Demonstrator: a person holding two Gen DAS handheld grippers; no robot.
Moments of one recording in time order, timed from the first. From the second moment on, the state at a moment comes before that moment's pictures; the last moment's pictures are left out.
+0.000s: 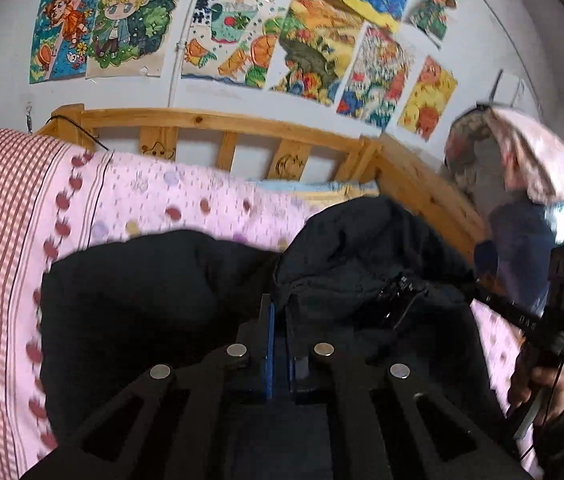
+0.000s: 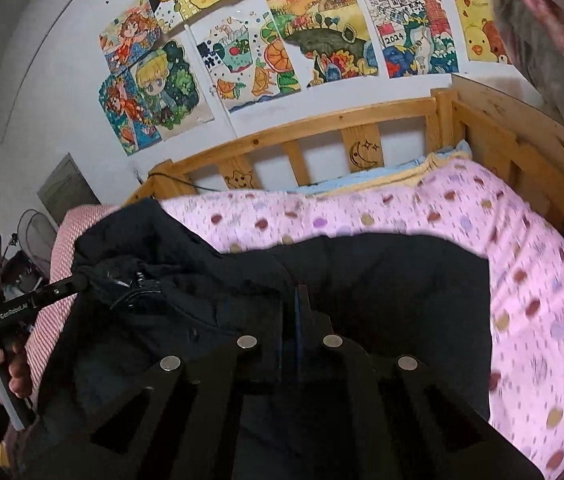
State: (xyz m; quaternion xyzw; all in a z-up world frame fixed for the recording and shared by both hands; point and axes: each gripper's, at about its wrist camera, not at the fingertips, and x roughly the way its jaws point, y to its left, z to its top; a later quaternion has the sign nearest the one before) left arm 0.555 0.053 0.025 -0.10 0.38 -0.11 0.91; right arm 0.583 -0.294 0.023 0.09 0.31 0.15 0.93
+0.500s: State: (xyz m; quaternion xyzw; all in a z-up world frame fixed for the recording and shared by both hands) left arm 0.570 0.042 -0.089 -0.04 0.53 -0.05 0.85; right arm 0.597 -0.295 -0.078 0.08 0.38 0.11 0.91
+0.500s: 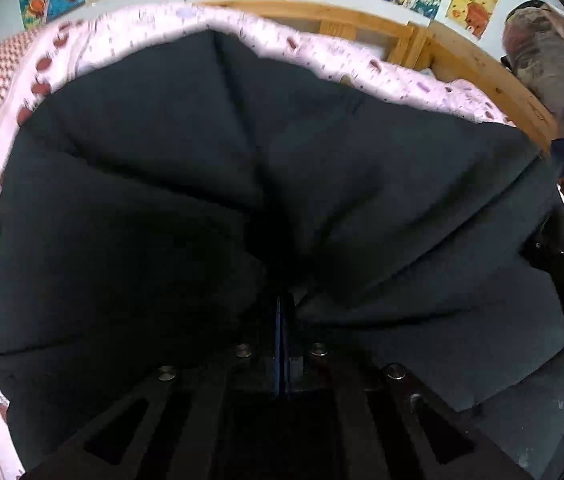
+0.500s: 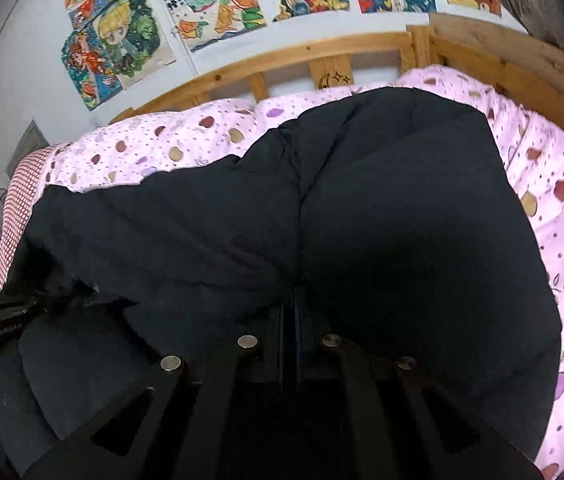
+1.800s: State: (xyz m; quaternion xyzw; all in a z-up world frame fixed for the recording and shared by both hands) left arm 0.606 -0.024 -0.063 0.01 0.52 -0.27 0.81; right arm 0.649 -0.233 -0.061 0.00 0.48 0.27 0.83
